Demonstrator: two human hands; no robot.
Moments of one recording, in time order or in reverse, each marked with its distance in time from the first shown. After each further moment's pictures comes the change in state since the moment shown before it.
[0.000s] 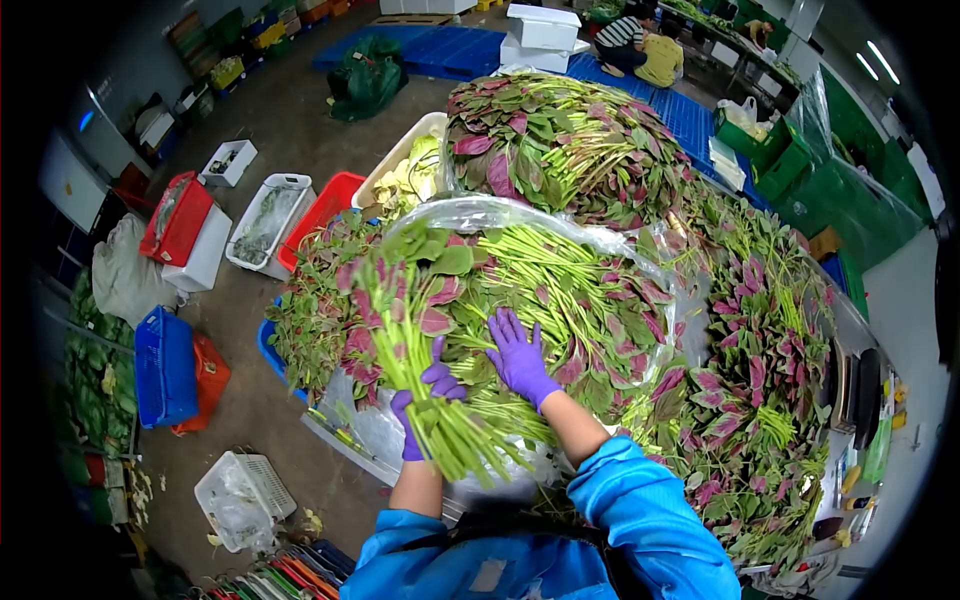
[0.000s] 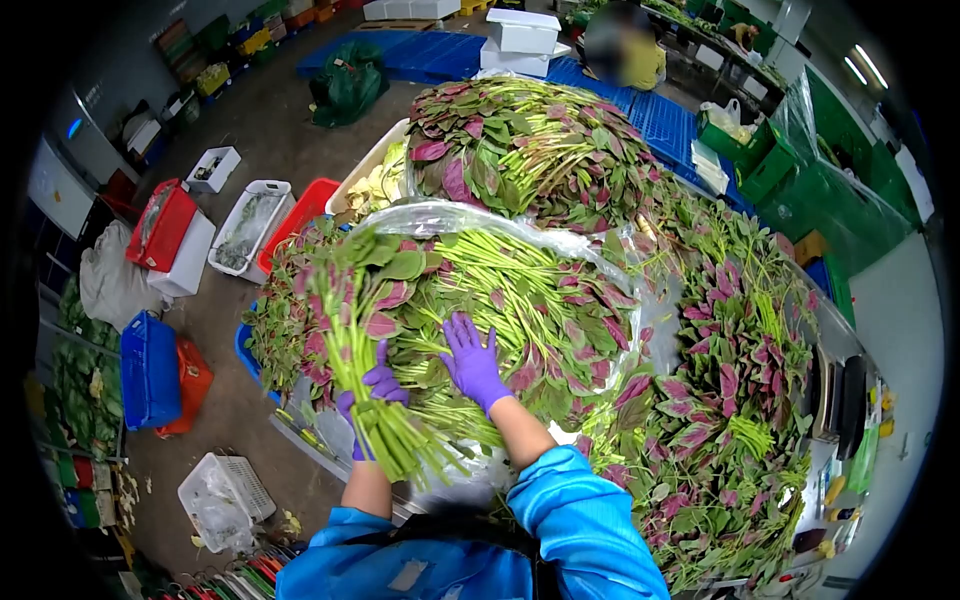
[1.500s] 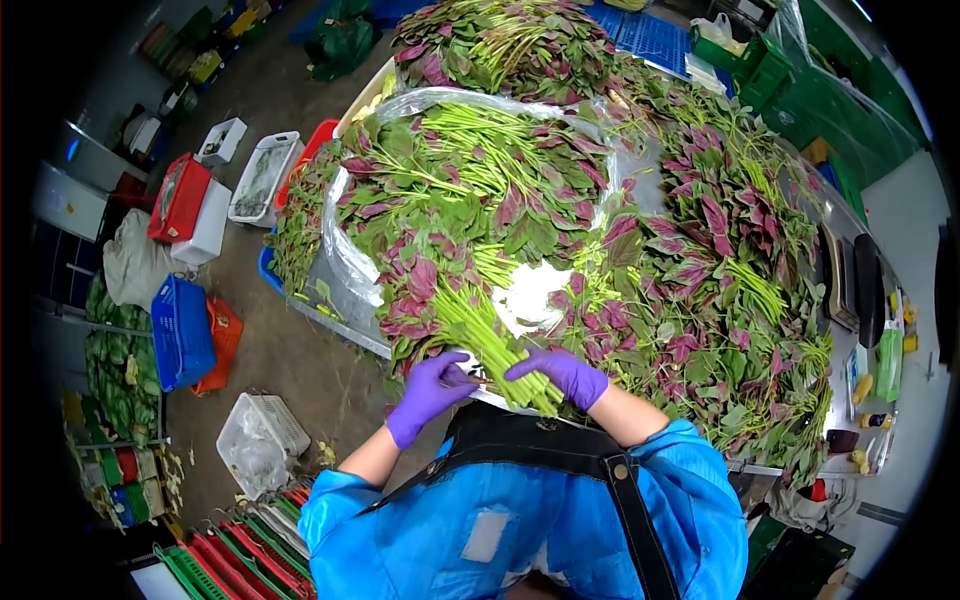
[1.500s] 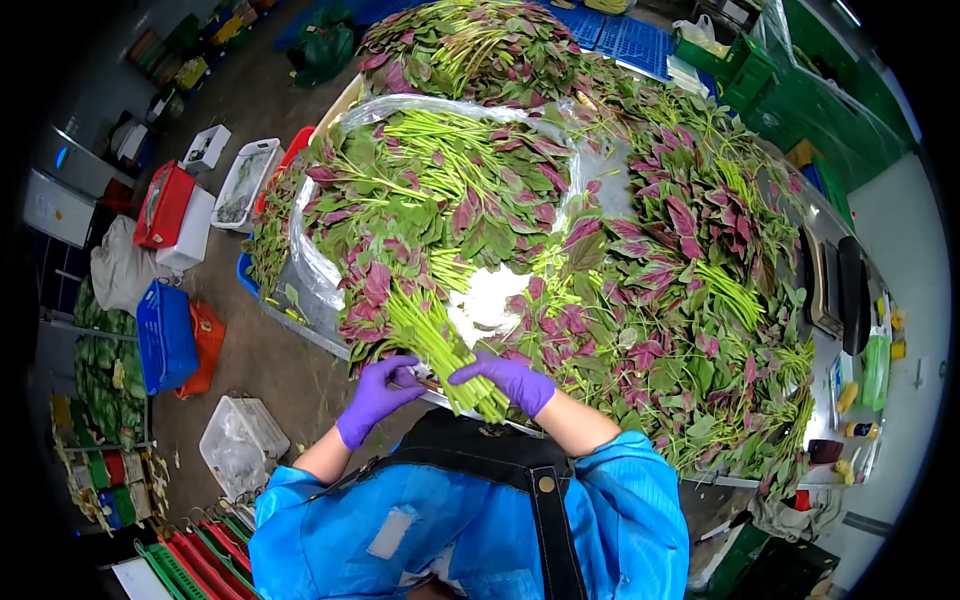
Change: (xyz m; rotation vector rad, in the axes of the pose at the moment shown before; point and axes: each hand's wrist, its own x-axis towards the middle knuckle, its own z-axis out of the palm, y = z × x) left_hand -0.198 -0.121 0.047 1.751 0.379 -0.932; right_hand -0.302 -0.036 -0.130 1.838 -0.840 0.731
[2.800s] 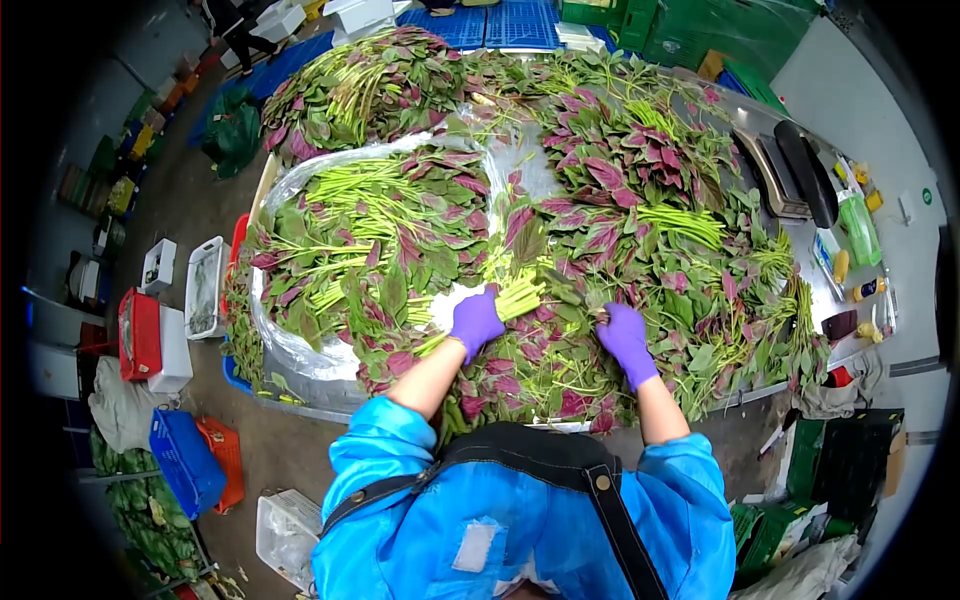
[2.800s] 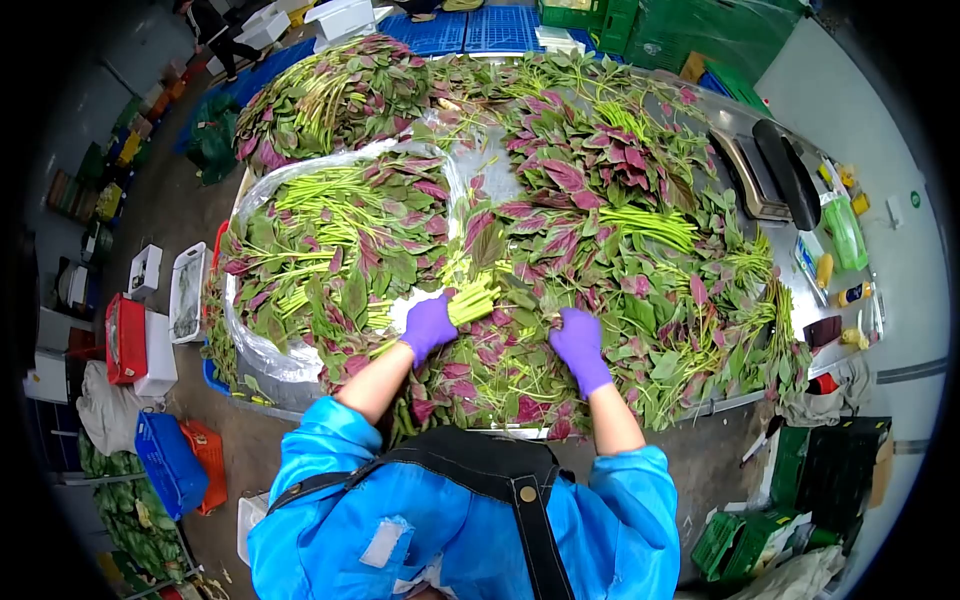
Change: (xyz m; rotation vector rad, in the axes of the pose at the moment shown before) left_hand 0.220 0.077 0.094 1.117 0.154 0.391; right_hand -0.123 0.053 -0.167 -1.213 1.542 -0.309
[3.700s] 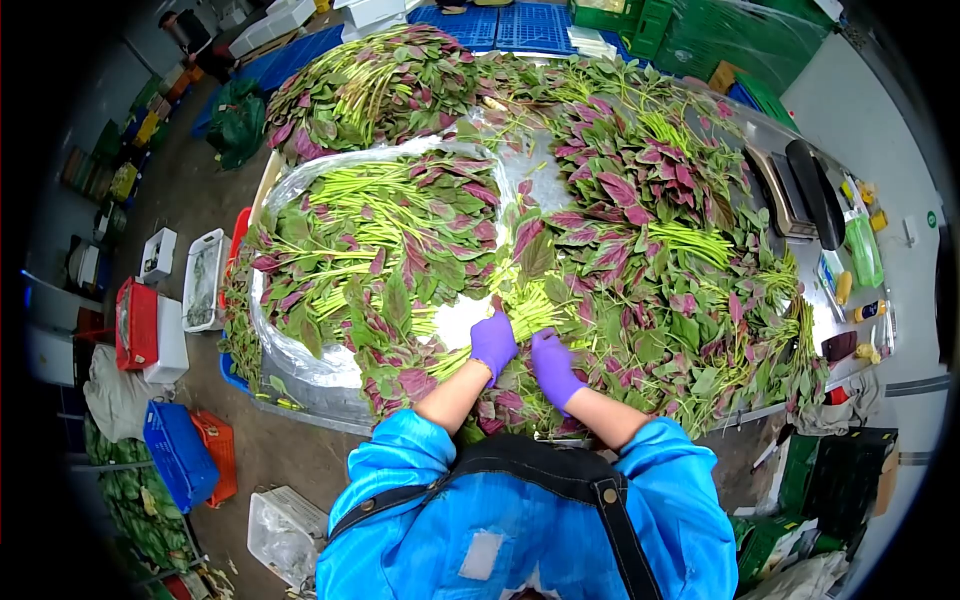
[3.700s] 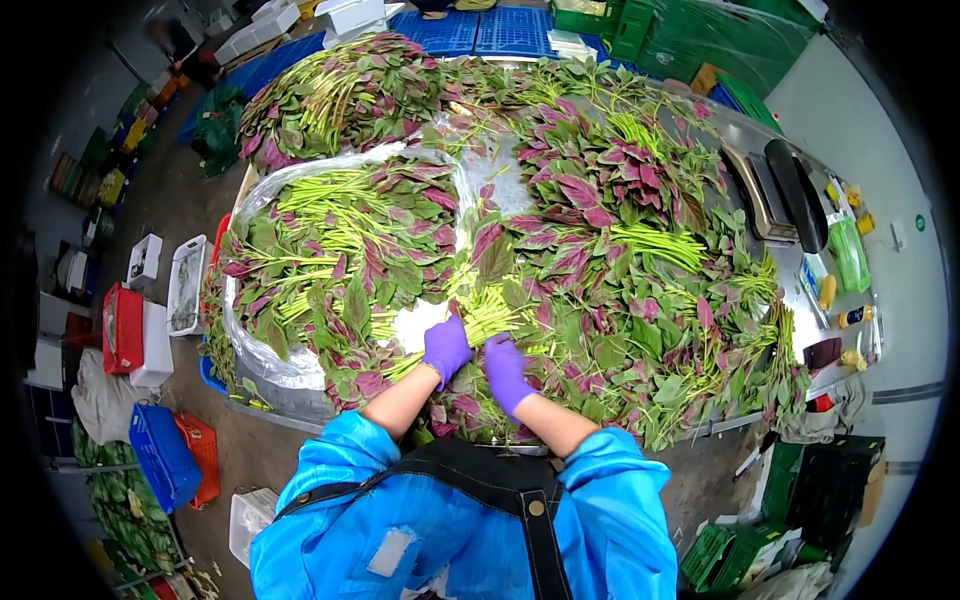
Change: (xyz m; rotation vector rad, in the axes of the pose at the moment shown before) left_hand 0.004 0.013 0.033 0.044 -0.044 -0.208; right_hand -0.008 -0.086 0.128 -0.750 0.176 -0.234
